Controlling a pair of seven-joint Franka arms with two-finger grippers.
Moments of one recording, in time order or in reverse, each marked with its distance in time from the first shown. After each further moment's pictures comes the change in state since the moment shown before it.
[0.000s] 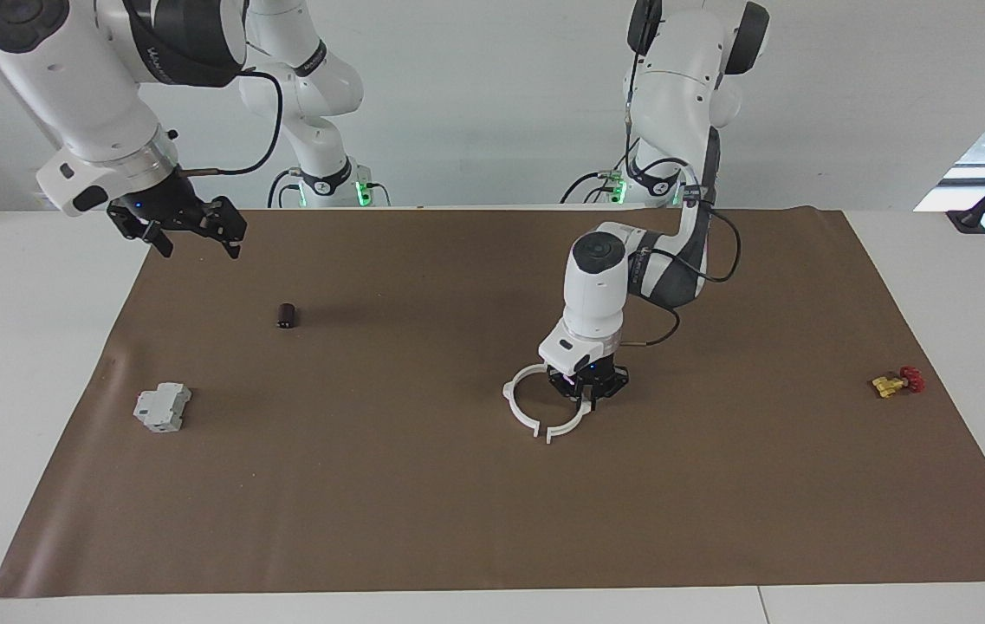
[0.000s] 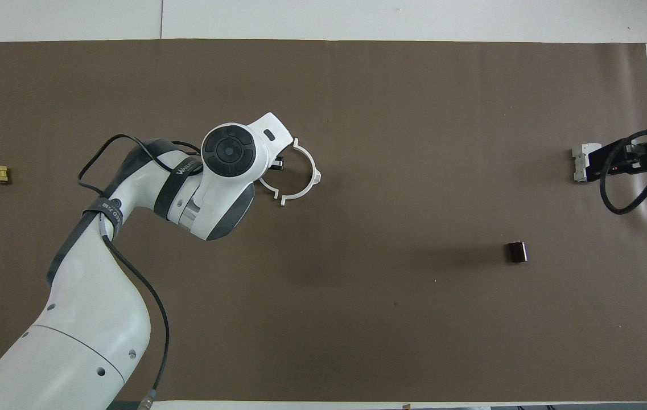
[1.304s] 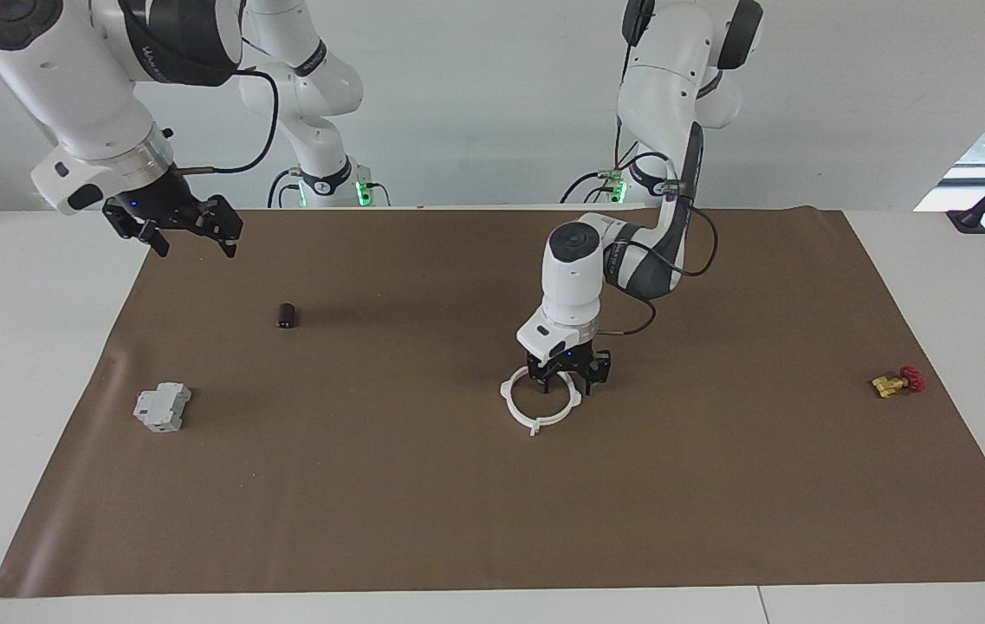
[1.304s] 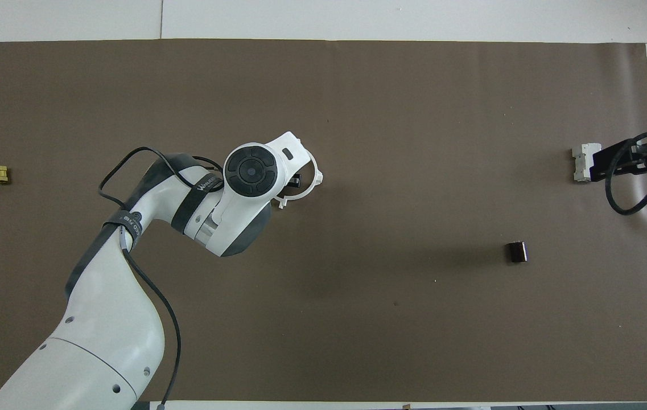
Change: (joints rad) left arm -0.050 -0.021 -0.007 -0.051 0.004 0.008 -0.018; right arm -0.008 -0.007 0.000 -0.002 0.000 0.003 -0.014
